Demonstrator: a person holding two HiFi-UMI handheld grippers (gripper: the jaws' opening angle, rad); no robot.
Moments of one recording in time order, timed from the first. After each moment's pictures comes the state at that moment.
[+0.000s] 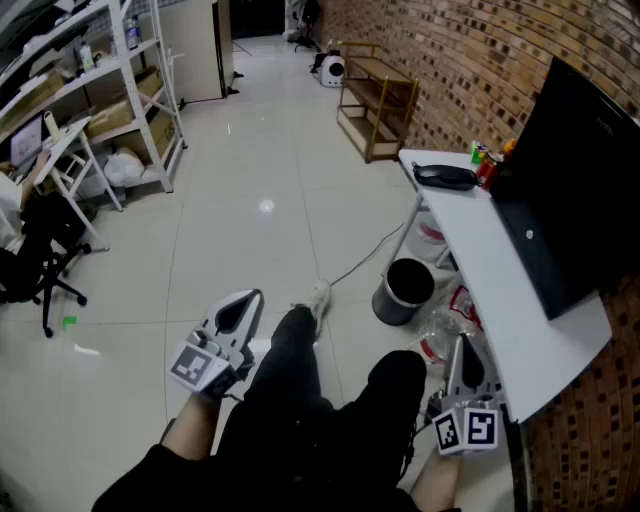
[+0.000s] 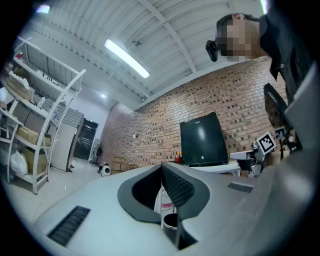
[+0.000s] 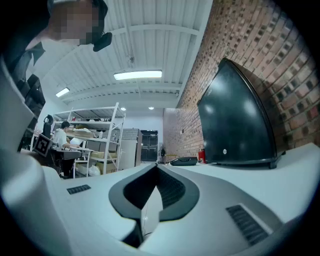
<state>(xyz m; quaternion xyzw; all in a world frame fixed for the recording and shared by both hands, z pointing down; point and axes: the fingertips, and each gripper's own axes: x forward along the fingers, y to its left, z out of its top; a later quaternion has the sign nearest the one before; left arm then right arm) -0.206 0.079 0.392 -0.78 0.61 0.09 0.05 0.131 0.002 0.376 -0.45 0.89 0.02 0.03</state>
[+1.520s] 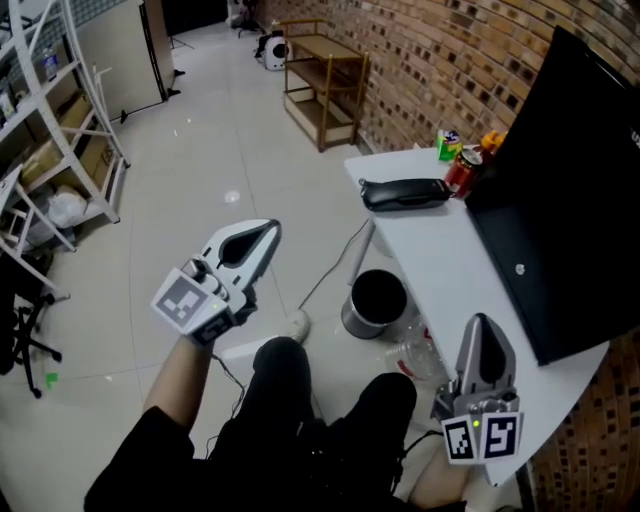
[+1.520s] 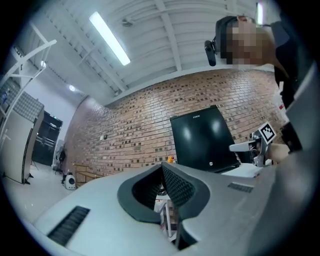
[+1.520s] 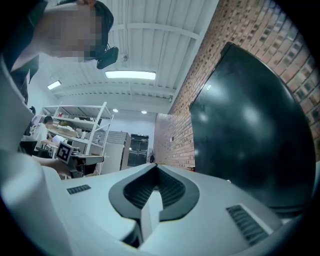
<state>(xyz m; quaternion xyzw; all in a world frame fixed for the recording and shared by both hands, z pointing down) -0.162 -0.220 0.300 -0.88 0.46 0.07 0.11 0.131 -0.167 0.297 -0.50 0.86 0.05 0.06</state>
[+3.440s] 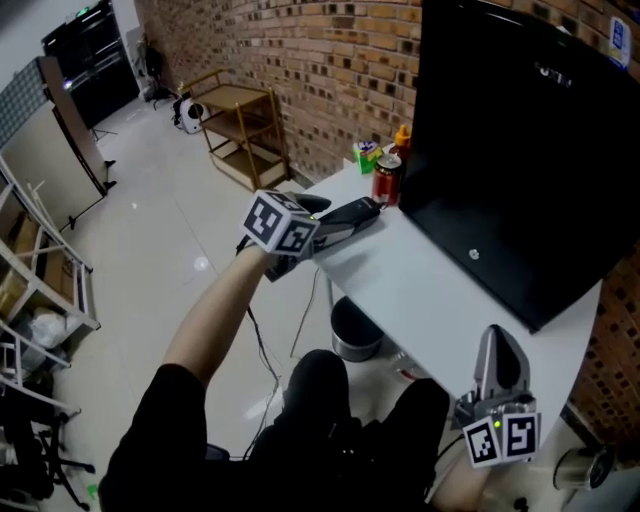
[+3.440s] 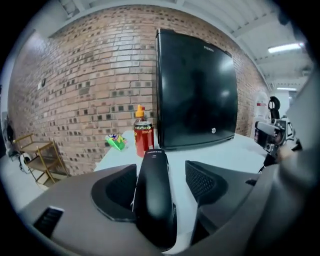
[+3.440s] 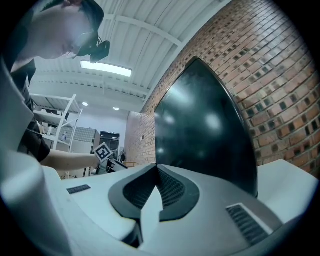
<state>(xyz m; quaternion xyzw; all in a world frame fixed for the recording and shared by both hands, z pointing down) 0.033 -0.444 0.364 -0.94 0.23 -0.24 -0.04 0.225 -0.162 0.312 -0.65 0.76 0.02 0.07</state>
